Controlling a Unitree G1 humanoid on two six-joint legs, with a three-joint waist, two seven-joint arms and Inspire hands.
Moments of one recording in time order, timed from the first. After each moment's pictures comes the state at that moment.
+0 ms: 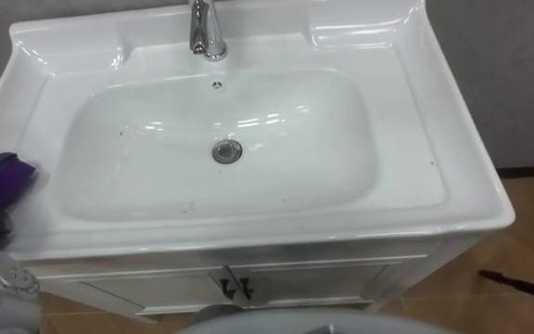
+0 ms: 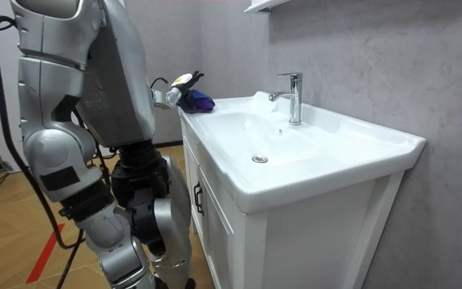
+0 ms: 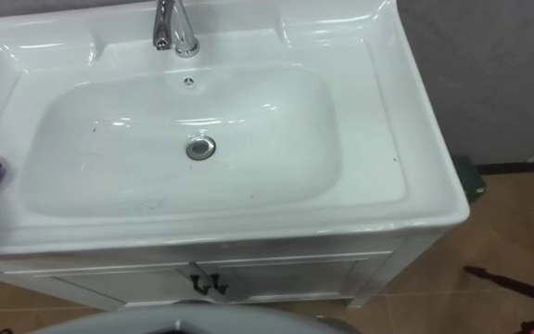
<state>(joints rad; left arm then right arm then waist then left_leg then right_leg) 0.19 0.37 0.39 0.45 0.70 0.09 0.78 0.35 -0.30 -0.02 0.97 -0.24 0.12 -0.03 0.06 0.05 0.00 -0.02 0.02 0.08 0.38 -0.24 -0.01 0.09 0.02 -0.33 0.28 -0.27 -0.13</state>
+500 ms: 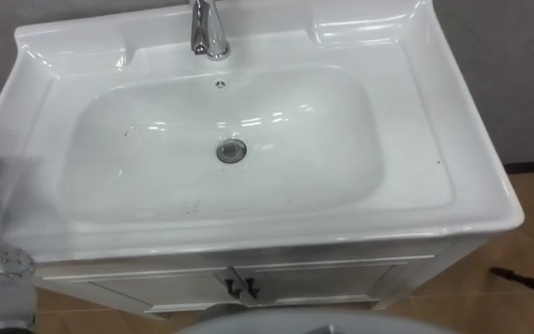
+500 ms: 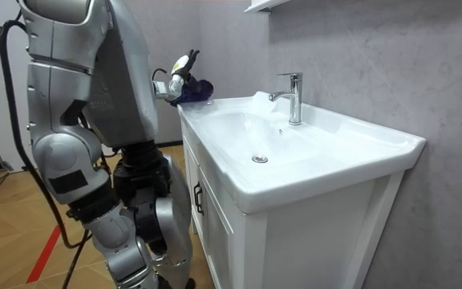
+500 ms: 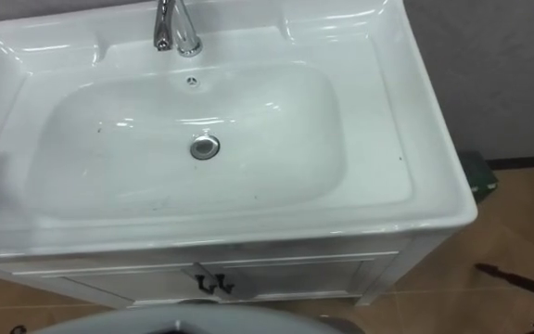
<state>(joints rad) 0.19 0.37 0.39 0.28 0.58 0.07 0.89 0.35 -0.30 -0.02 0.97 -0.24 0.12 -0.03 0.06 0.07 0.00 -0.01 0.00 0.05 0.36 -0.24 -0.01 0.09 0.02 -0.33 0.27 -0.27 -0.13</state>
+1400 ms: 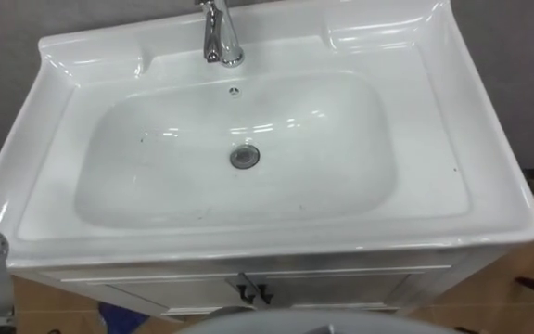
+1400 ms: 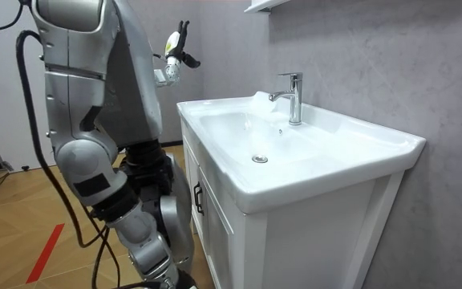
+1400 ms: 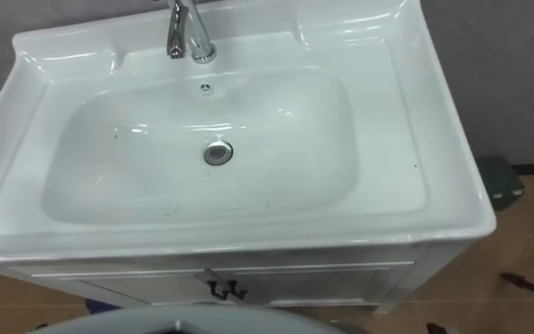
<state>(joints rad) 0.20 0.37 0.48 0.05 0.58 0.04 0.91 0.32 -0.30 -0.02 0.97 -0.37 0.13 -0.04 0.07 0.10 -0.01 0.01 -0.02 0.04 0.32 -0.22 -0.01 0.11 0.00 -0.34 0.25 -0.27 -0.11</state>
